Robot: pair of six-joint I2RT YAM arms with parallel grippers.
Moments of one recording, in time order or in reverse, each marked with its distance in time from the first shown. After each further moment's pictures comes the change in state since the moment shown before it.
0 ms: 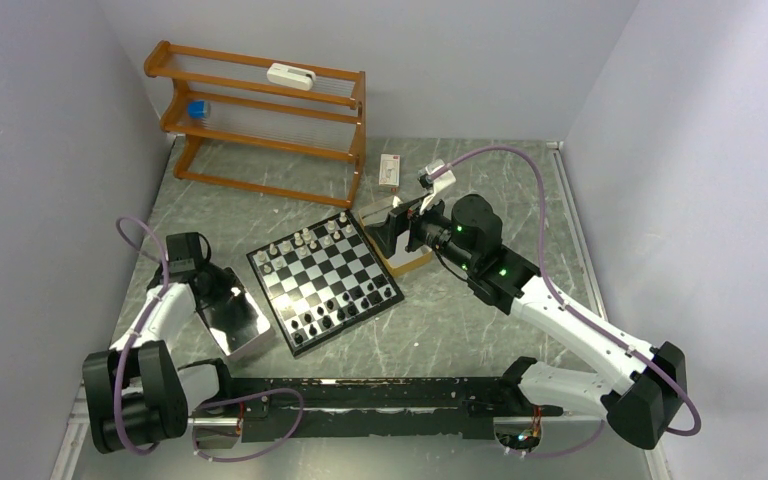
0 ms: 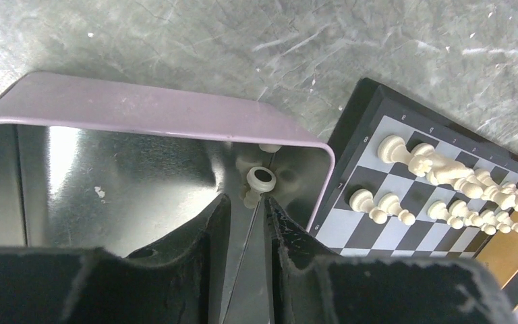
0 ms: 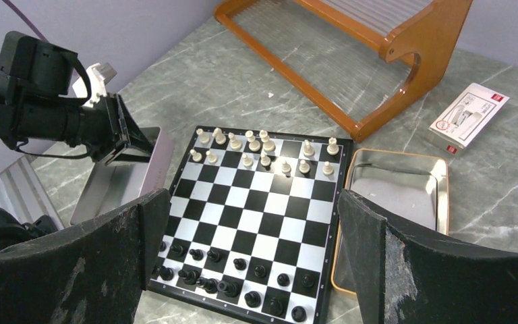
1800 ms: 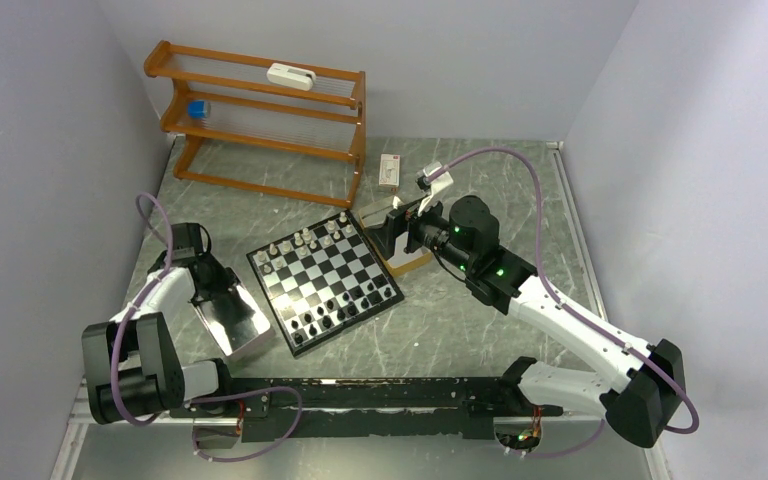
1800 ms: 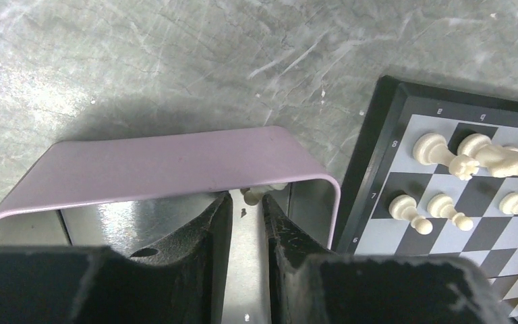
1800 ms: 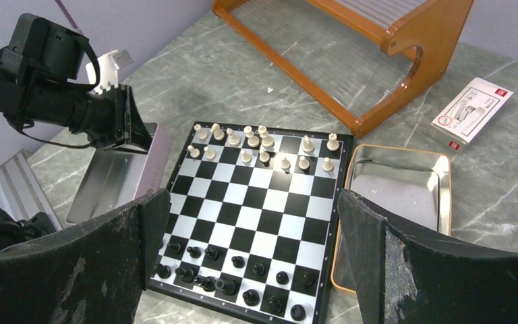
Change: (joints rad) left arm 0.001 0.129 0.076 -0.003 -0.015 0.267; right arm 0.000 0.011 -0.016 0.016 -0.003 -0.002
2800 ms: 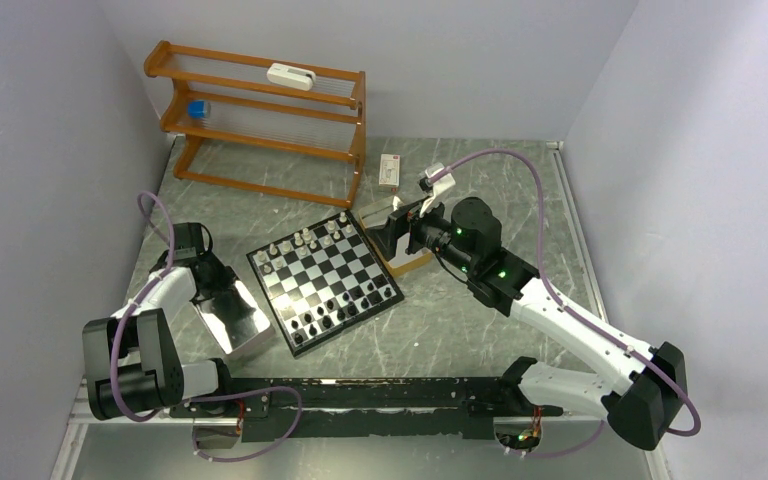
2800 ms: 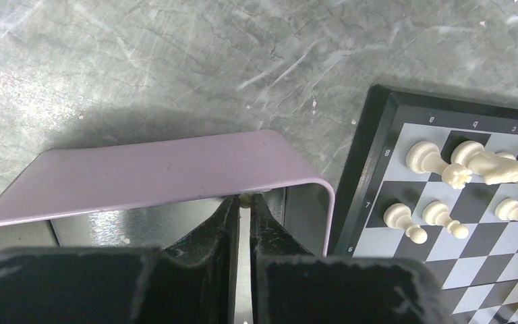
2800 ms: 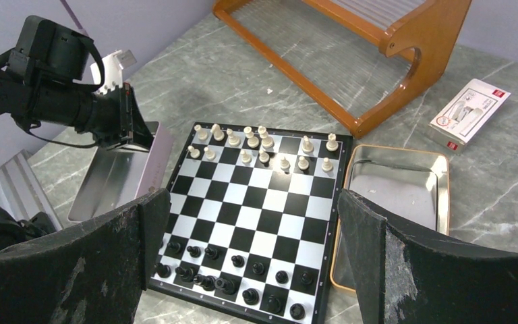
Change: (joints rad) left arm -0.007 0.030 -0.008 0.048 0.000 0.005; right arm 0.000 -0.016 -0.010 0.002 0.002 -0.001
